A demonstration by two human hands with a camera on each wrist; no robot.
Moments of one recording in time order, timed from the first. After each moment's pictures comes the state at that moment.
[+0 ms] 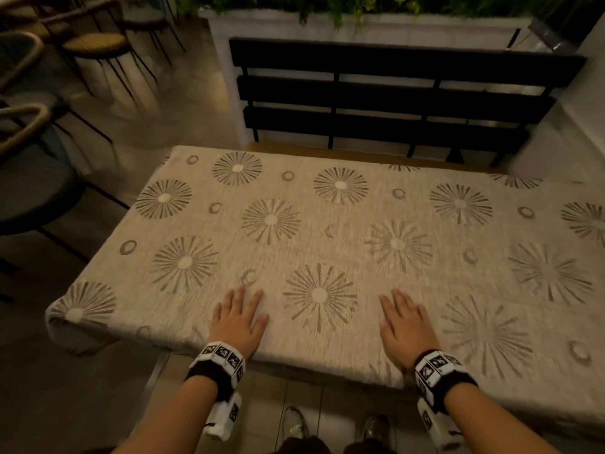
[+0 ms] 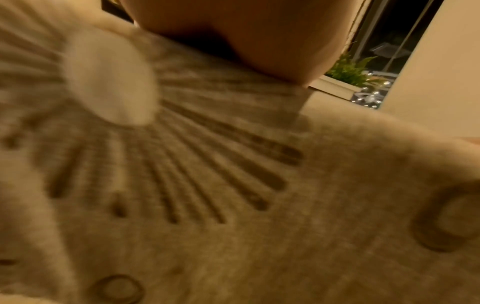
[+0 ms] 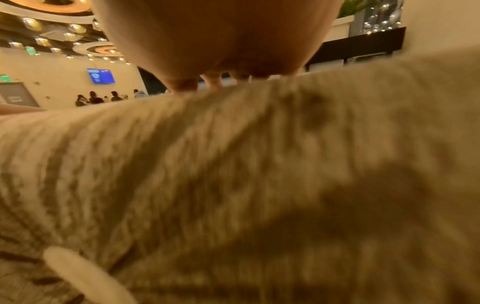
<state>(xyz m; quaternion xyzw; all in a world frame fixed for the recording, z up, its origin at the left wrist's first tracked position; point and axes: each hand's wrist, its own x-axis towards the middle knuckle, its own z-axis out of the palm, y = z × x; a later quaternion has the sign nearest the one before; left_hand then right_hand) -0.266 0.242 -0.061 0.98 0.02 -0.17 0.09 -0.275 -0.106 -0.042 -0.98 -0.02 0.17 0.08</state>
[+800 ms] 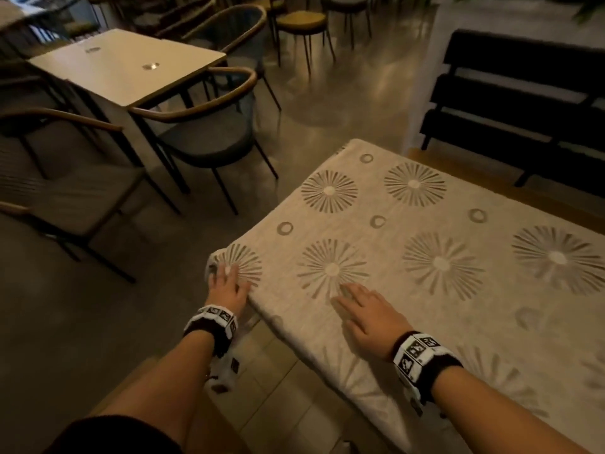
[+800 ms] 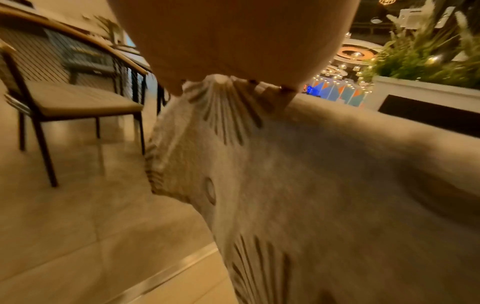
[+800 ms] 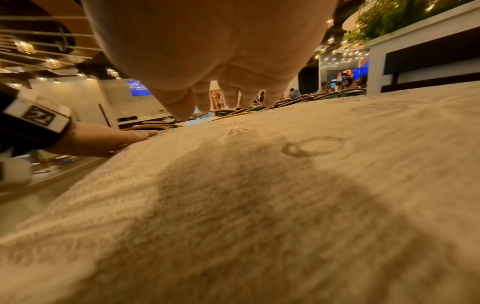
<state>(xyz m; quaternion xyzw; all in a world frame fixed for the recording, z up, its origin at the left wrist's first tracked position) -0.272 0.529 -0.075 0.90 0.37 -0.11 0.19 -0.144 0.214 -0.031 -0.85 -0.49 0.19 0.09</state>
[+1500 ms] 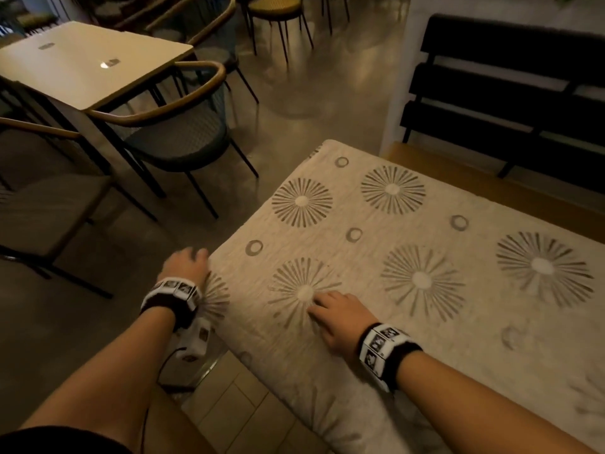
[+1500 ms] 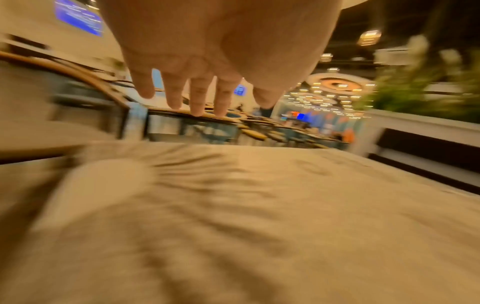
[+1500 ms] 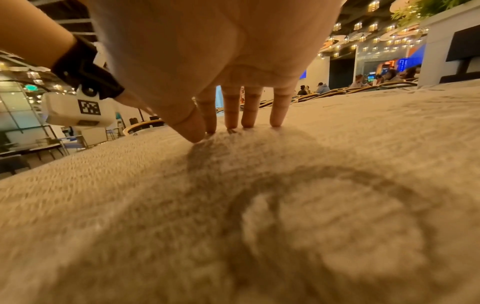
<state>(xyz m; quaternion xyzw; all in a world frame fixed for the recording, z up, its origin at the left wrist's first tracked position) -0.177 0.581 -0.016 0.86 0.47 -0.04 0.20 -0.094 0.244 -0.035 -0.82 -0.54 0.16 0.07</state>
